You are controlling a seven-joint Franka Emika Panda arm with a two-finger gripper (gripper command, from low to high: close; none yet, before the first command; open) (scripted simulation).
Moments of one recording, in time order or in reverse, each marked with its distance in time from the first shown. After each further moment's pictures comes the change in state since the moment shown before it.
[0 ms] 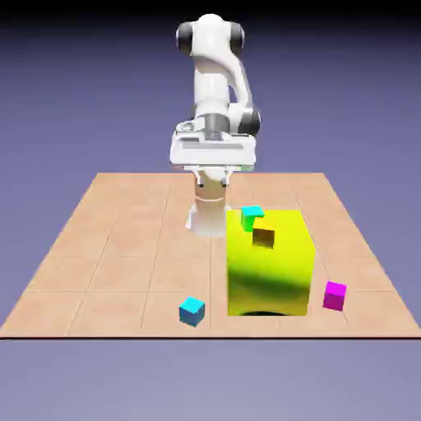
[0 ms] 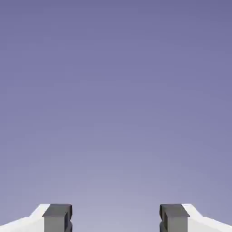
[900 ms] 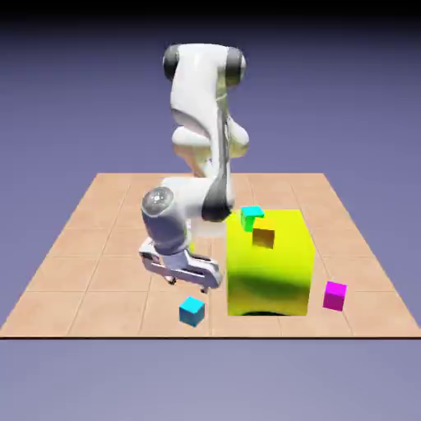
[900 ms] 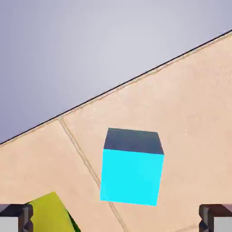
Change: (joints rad) arm -0.059 0.979 -0.118 0.745 0.237 -0.936 0.215
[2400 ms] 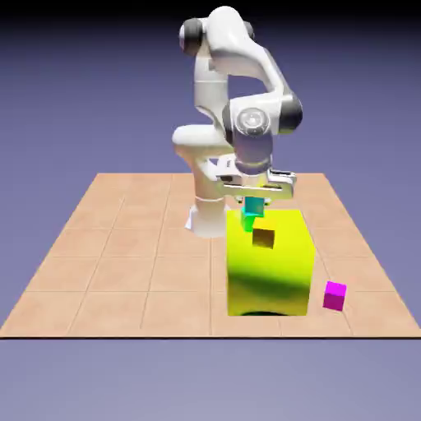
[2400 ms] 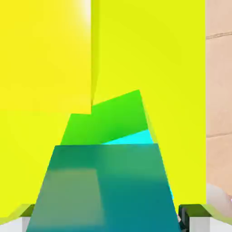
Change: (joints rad) arm -0.017 -0.613 0.371 -0.204 -0.036 -0.462 0.120
